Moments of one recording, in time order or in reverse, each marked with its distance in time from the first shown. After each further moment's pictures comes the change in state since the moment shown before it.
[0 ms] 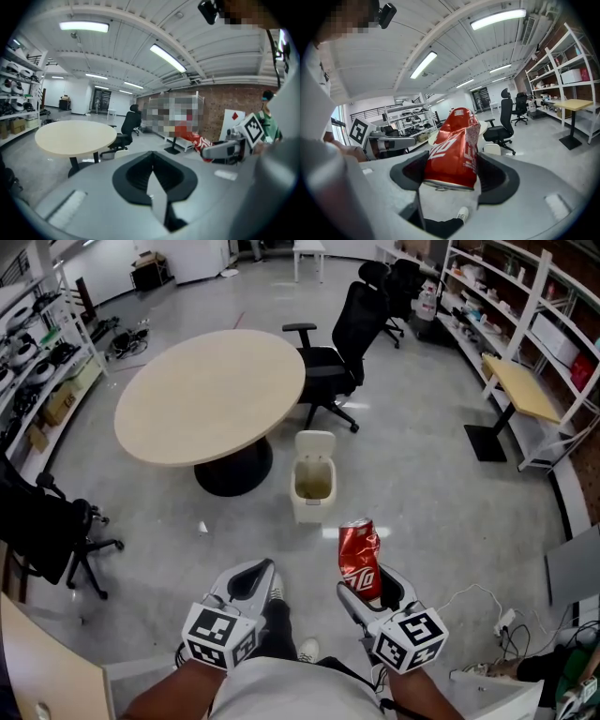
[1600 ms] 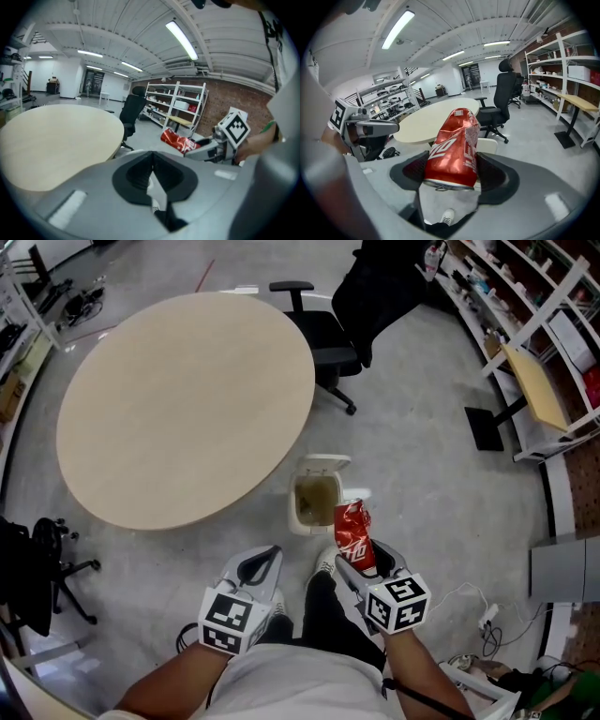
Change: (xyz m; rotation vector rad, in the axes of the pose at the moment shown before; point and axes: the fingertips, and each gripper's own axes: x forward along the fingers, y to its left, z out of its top) left arm 0.196 0.181 0.020 -0.026 0.173 -0.131; right arm 0.260 -0.128 0.008 0.034 0.315 -0.159
